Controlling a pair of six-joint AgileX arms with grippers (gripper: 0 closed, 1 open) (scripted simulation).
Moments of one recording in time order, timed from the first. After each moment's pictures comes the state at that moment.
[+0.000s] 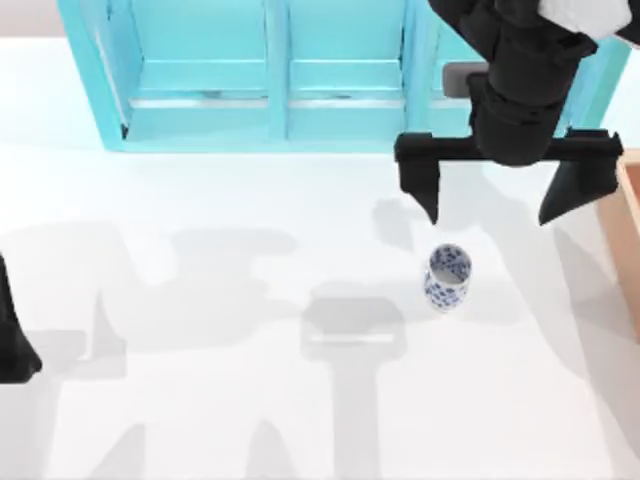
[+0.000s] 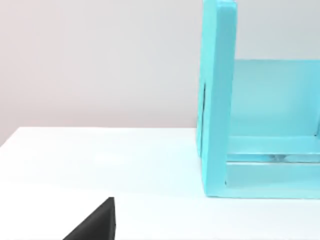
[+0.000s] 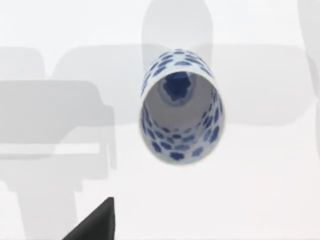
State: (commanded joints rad) left arm 0.00 0.00 0.00 0.00 0.00 0.00; right arm 0.49 2.07 1.85 -1.36 0.00 0.50
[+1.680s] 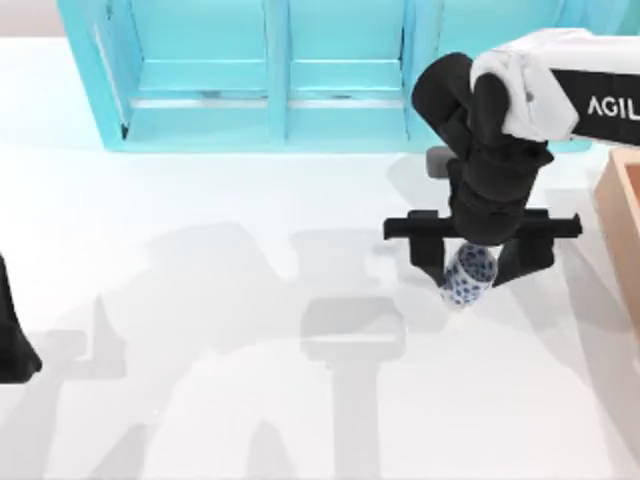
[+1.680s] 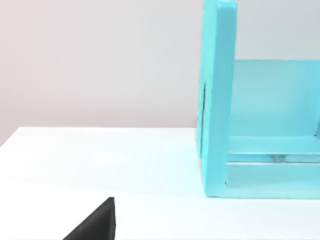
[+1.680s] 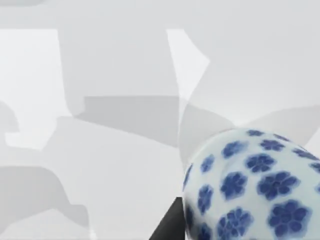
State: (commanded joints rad) left arm 0.00 0.00 0.00 0.00 0.00 0.00; right arm 0.49 2.13 1.55 -0.99 0.00 0.51
